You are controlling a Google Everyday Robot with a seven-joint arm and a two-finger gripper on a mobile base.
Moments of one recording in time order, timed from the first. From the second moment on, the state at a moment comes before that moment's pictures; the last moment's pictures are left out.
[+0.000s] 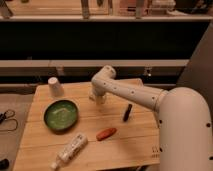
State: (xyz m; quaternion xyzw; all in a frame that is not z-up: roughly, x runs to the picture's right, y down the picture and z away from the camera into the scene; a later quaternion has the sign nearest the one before) arm -0.035 0.035 0.923 -0.15 -0.12 -0.02 0.98
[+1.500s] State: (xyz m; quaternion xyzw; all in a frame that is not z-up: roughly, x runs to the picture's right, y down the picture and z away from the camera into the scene) arm -0.033 0.047 0.929 -0.18 -0.20 0.08 0.96
